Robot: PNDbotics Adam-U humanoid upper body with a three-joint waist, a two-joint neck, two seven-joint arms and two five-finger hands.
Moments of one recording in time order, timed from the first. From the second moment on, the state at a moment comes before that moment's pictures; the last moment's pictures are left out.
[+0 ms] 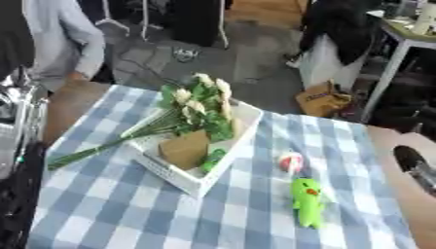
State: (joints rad) left arm -0.58 0.20 0.03 -1.99 -0.18 -0.33 0.20; right arm -0.17 -1.01 0.24 -1.99 0.33 -0.21 0.23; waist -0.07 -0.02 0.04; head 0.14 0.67
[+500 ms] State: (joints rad) left arm -0.58 0.20 0.02 -1.99 -0.17 -0.33 0.18; right arm -0.27 -0.98 0.39 -1.84 0.44 -0.23 0.29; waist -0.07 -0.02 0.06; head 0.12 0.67
